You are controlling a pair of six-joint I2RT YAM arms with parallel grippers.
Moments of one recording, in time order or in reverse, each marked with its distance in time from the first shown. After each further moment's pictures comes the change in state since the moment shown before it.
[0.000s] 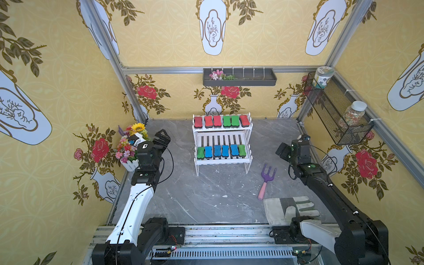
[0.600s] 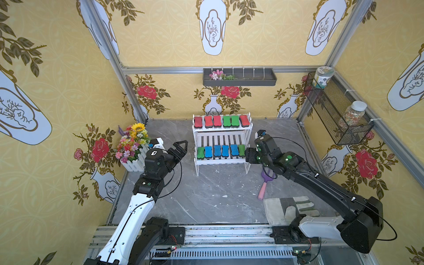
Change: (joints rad) left arm -0.185 -0.106 -0.027 -0.195 0.221 -0.037; right arm 0.526 0.167 0.316 -0.270 0.039 0.035
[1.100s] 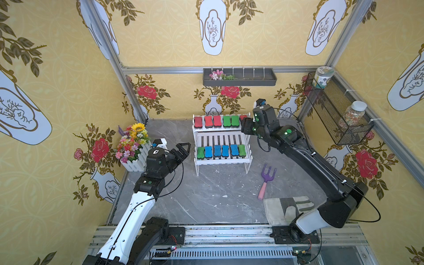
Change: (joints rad) left arm -0.008 0.023 0.010 -0.026 0.066 0.032; right arm -0.078 0.303 0.602 -0.111 0.043 -0.085
